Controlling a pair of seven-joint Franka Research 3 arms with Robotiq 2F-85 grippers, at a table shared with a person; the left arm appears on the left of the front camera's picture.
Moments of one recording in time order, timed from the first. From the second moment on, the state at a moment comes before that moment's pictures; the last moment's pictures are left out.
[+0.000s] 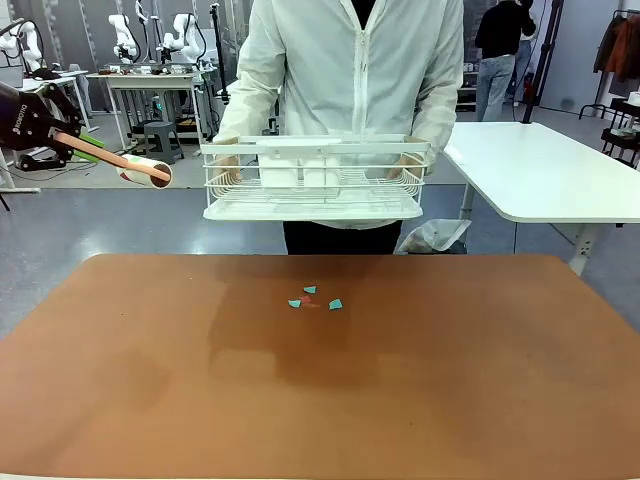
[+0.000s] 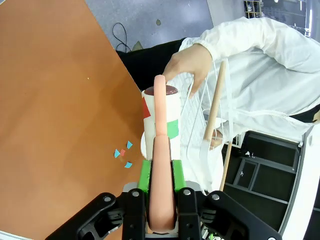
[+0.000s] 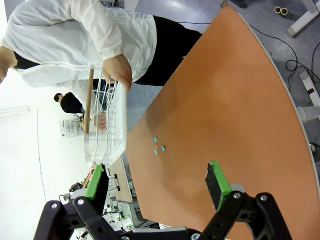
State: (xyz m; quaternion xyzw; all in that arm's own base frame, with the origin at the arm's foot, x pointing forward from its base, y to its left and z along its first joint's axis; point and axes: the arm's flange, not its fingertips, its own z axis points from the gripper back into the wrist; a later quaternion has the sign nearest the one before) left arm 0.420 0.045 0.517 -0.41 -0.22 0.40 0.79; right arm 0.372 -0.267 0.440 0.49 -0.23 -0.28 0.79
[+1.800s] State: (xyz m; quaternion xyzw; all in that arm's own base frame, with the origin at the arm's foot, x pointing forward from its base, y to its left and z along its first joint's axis) left arm 0.523 -0.019 0.460 -0.34 -0.09 0.02 0.94; right arm 0.372 -0.266 0.441 0.49 -0.23 -0.28 0.79
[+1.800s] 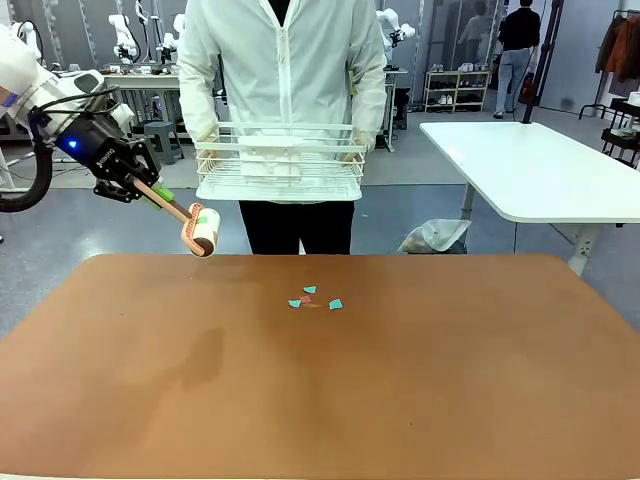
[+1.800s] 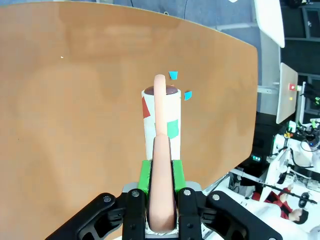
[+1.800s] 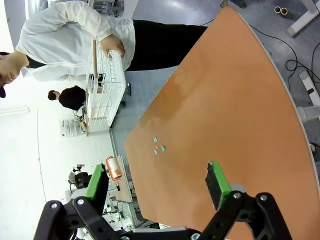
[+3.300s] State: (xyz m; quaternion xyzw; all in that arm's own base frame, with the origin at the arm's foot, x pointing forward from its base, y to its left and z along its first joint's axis) left arm 0.566 -0.107 0.344 -0.36 -0.07 -0.04 0.93; right arm 0.372 -0.266 0.441 0.49 -0.23 -0.28 0.79
